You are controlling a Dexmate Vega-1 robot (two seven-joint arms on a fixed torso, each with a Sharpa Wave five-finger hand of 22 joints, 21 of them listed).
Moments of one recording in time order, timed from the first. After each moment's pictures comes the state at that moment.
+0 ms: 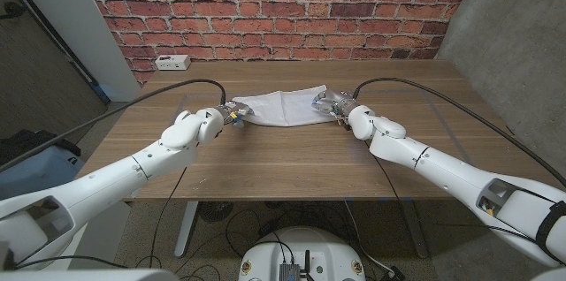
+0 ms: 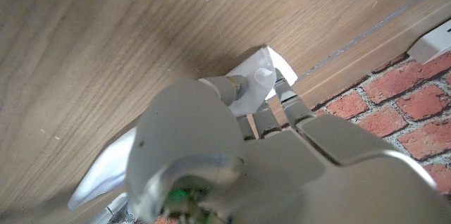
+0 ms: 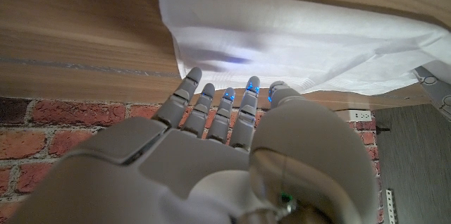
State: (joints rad) left arm 0.65 0.87 0.81 -1.77 0.82 0.40 -0.35; left_hand 1.36 0.21 0.77 -0.07 0.20 0.53 -0.07 0.26 0.18 0.54 -0.08 0.33 0.19 0.51 -0.05 0.24 0.18 0.27 0.06 0.36 0.25; right arm -0.53 -0.57 -0.89 -1.49 -0.41 -0.35 -0.04; right_hand 0.80 0.18 0.30 0.05 0.20 0.58 -0.07 0.21 0.19 0.34 -0.05 0.21 0.19 0.25 -0.04 0.25 0.23 0.35 0.01 0.21 0.18
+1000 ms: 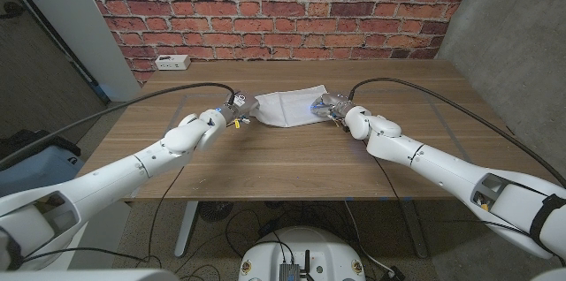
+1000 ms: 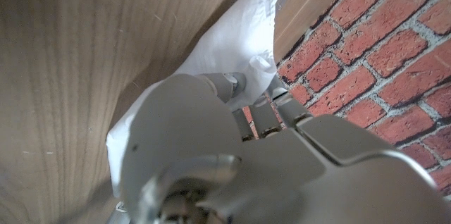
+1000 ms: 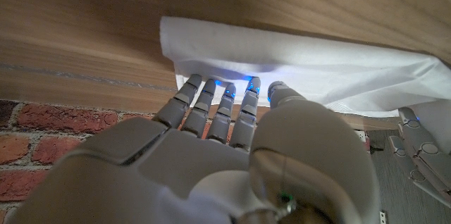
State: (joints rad) left arm 0.60 0.86 0.85 -1.65 1.08 0.19 -0.02; left_hand 1.34 0.20 0.81 -0.03 0.18 0.80 -0.04 0.31 0.20 0.80 -0.12 0.39 0.25 0.82 -0.04 0.30 0.19 0.40 -0.05 0.53 0.28; right arm -0.50 -0.56 -0.94 -1.44 -0.44 -0.35 0.01; right_hand 0.80 0.18 0.31 0.04 0.20 0.60 -0.06 0.21 0.19 0.38 -0.04 0.22 0.19 0.29 -0.04 0.26 0.22 0.36 0.02 0.22 0.18
